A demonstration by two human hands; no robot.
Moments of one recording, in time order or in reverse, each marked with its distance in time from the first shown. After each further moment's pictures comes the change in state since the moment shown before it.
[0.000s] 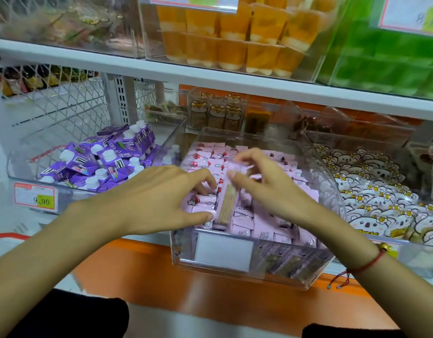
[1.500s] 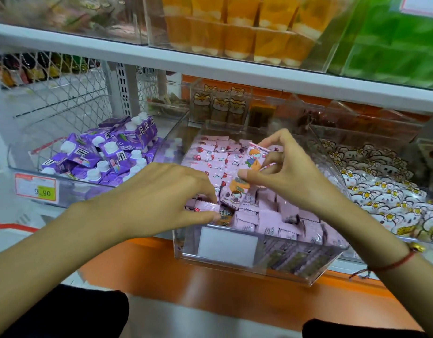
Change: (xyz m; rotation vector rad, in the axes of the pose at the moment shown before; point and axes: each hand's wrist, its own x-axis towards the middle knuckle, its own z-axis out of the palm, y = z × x) left_hand -0.006 0.004 0.005 0.128 0.107 0.108; right_hand -0.002 -0.002 -0.015 0.053 0.116 0.118
